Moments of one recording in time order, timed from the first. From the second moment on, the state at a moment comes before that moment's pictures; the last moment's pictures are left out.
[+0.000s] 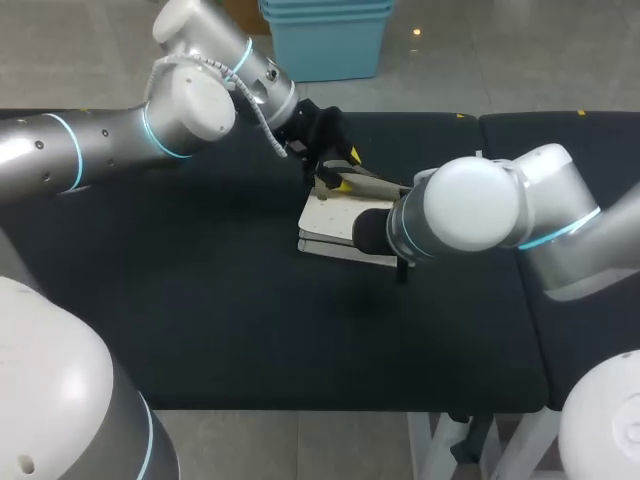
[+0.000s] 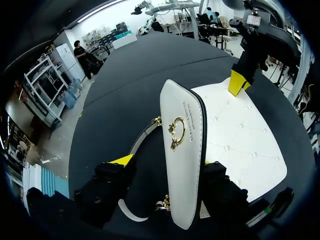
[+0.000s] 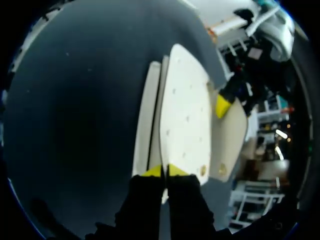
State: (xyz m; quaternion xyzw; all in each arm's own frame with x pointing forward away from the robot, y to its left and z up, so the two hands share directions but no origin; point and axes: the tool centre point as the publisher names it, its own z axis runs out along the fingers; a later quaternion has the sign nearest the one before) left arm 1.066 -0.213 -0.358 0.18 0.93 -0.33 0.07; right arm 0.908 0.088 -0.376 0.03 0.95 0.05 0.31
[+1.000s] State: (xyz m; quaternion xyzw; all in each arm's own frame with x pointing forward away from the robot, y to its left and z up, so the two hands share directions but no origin) left arm 1.079 -0.212 -0.353 0.12 0.93 -0.34 0.02; right arm 0.886 0.091 -0.350 0.01 0.95 0.07 0.30
